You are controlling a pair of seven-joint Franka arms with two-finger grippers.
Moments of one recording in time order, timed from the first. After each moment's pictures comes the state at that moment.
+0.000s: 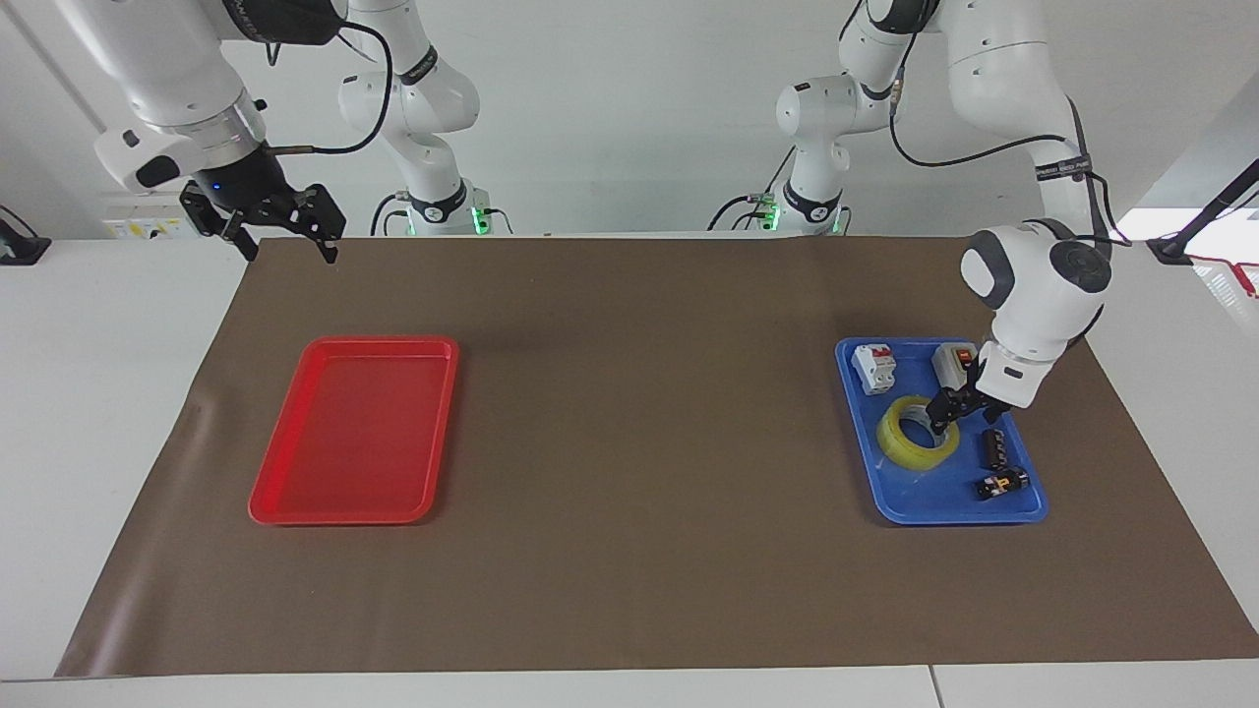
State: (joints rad) left arm 0.09 0.26 -0.03 -2.04 0.02 2.38 -0.07; right arm 0.02 0.00 -0.02 -1.53 -0.02 1.46 0.04
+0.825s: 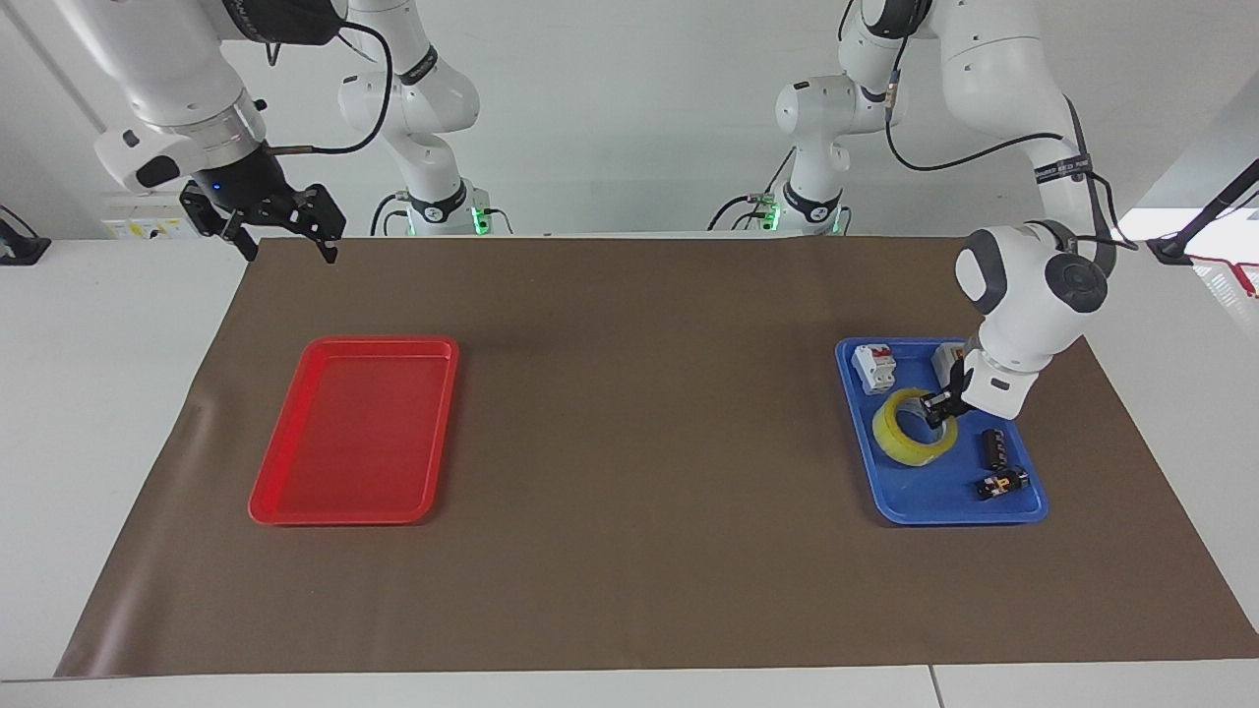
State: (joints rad) left arm -0.01 0.29 -0.03 -1.78 0.02 1.98 -0.25; right arm 0.02 0.00 -0.02 -1.53 -0.02 1.46 0.04
